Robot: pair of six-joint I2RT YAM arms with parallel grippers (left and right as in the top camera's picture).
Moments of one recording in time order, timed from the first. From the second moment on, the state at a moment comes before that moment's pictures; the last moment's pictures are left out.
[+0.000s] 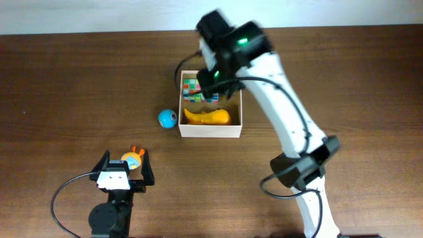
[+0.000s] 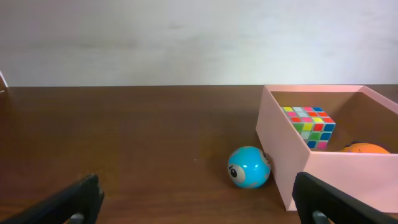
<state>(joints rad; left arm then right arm) -0.05 0.01 0.02 -0.09 -0.03 -0.02 0.54 2.31 2.73 -1.69 -0.10 0.21</state>
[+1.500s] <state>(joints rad) -0.05 0.10 0.14 -0.17 0.04 -0.05 -0.07 2.27 2.25 -1.46 0.15 0.37</state>
